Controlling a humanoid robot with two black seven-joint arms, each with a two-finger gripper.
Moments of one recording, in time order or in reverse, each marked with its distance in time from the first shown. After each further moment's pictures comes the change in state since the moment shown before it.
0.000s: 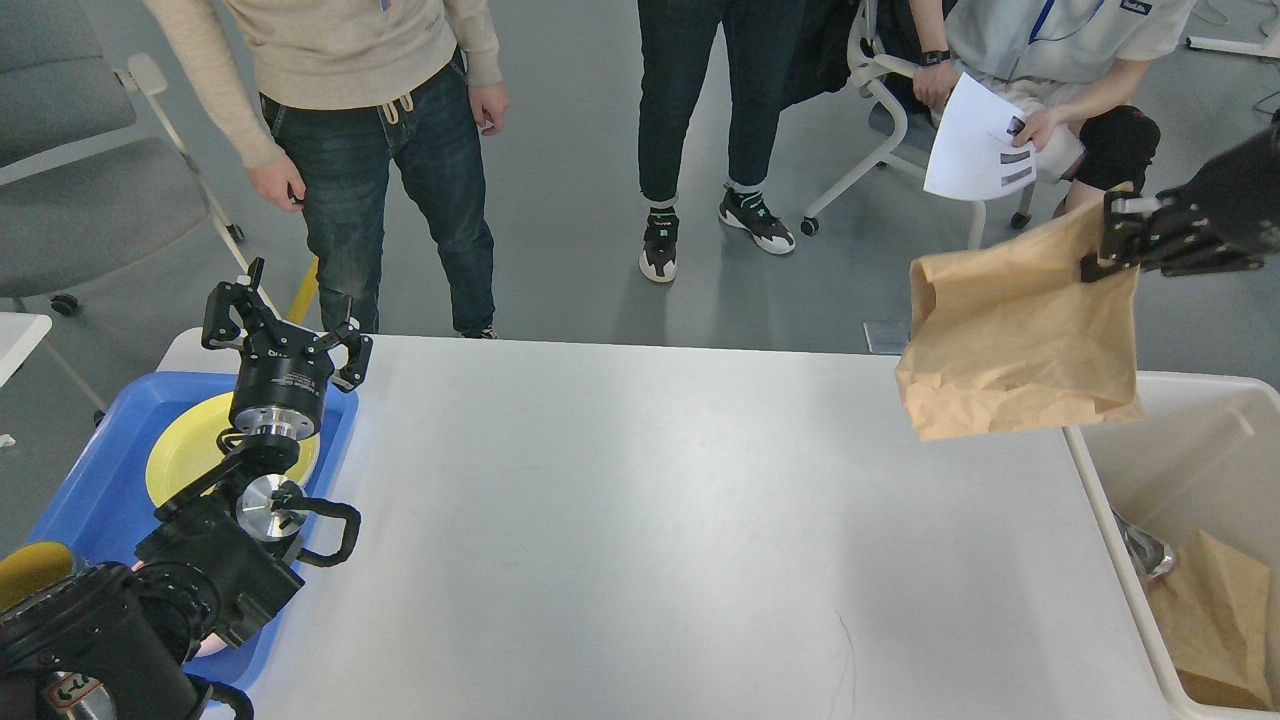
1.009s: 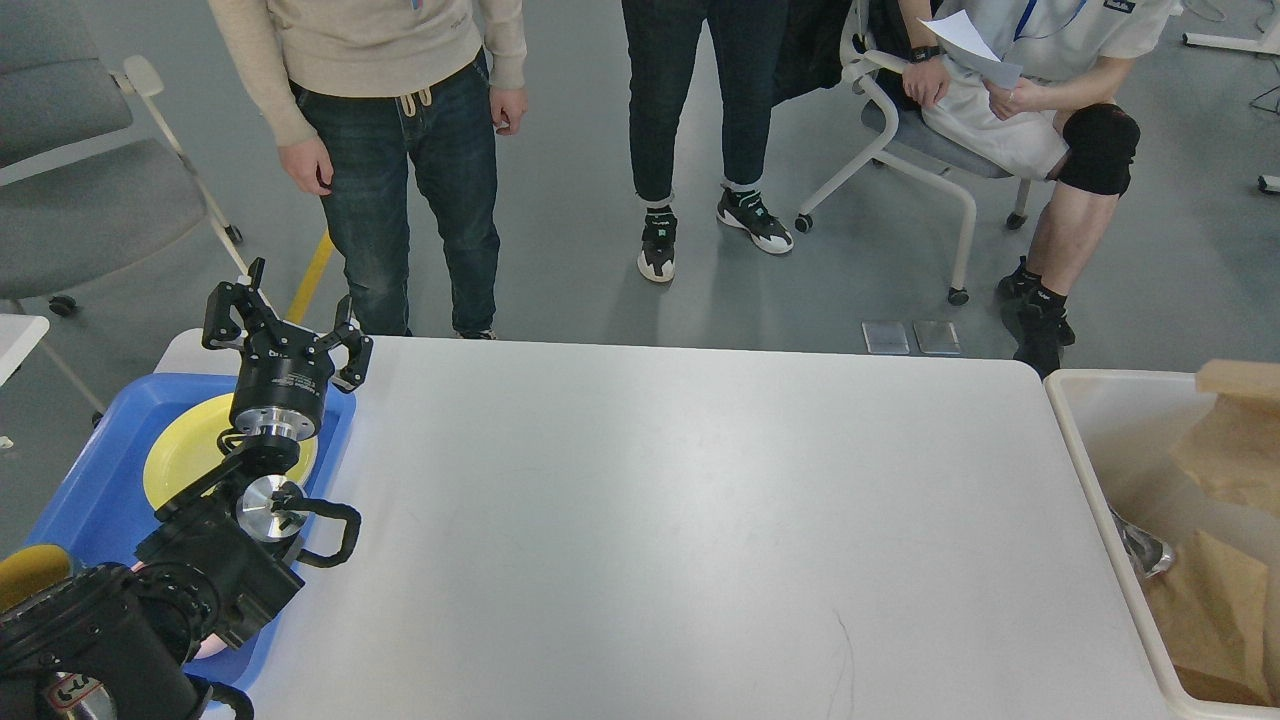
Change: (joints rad) left arm 0.001 0.000 0.000 0.000 0.000 0.000 0.000; right arm -1.142 0.167 0.271 -0.843 0.012 -0.715 -0.003
